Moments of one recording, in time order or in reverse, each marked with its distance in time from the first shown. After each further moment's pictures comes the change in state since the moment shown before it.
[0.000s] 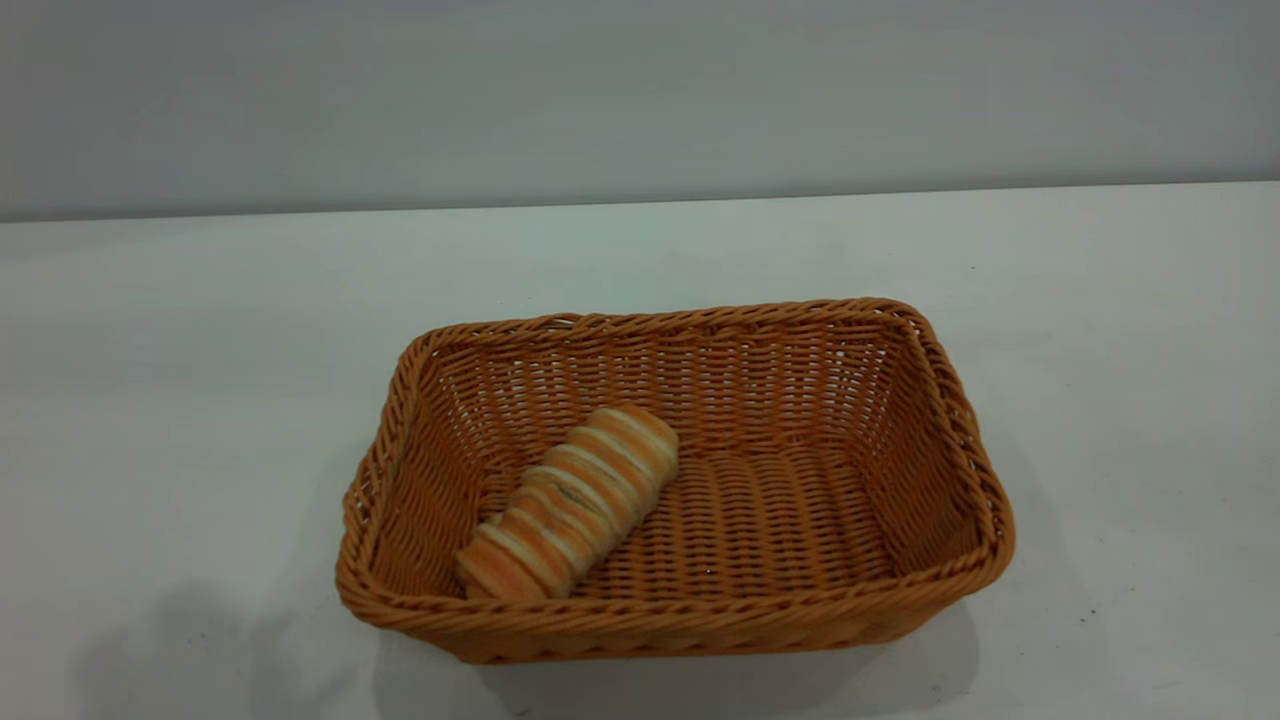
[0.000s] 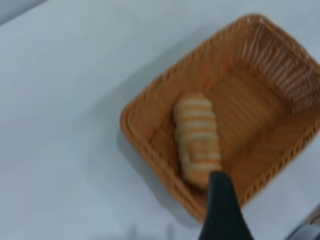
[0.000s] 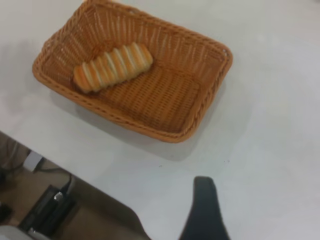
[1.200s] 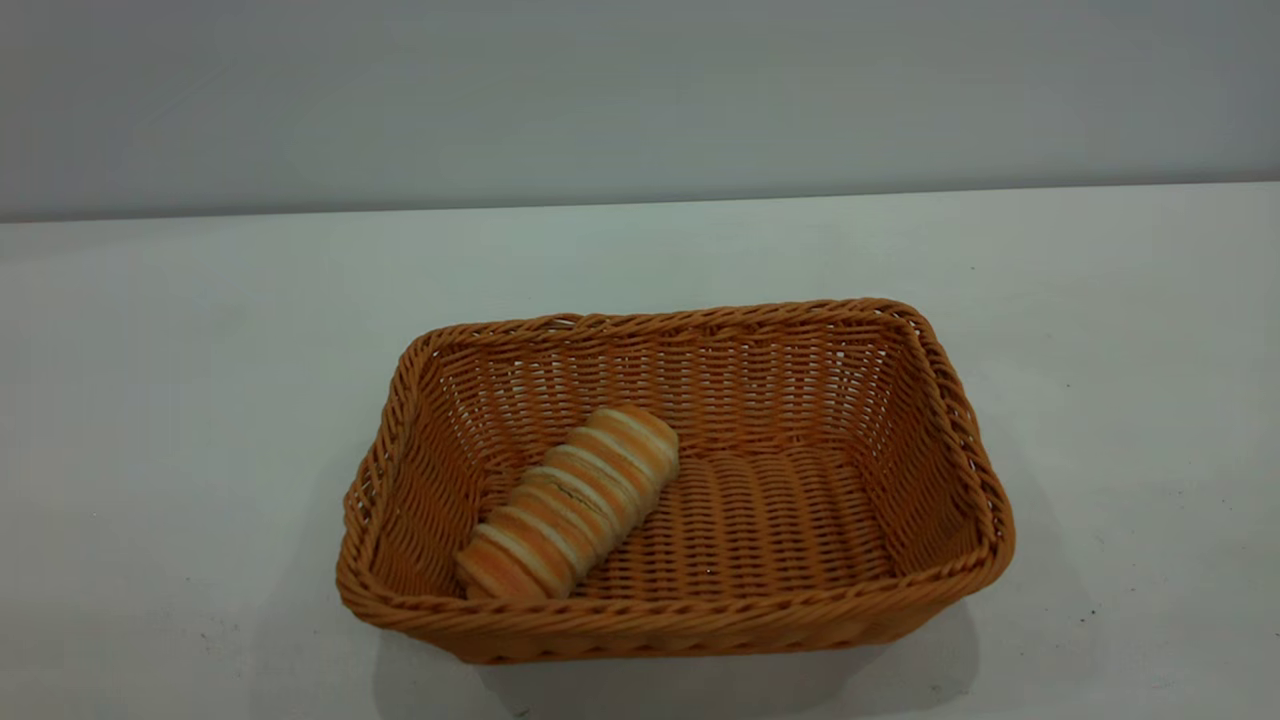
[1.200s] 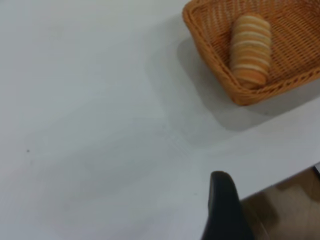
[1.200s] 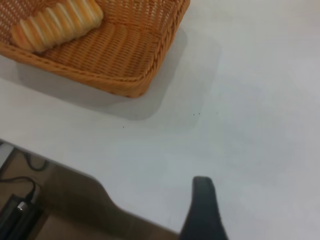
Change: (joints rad) left arm 0.002 -0.929 0.387 0.349 0.336 -0.396; right arm 0.000 -0.425 0.390 -0.129 -0.004 0.105
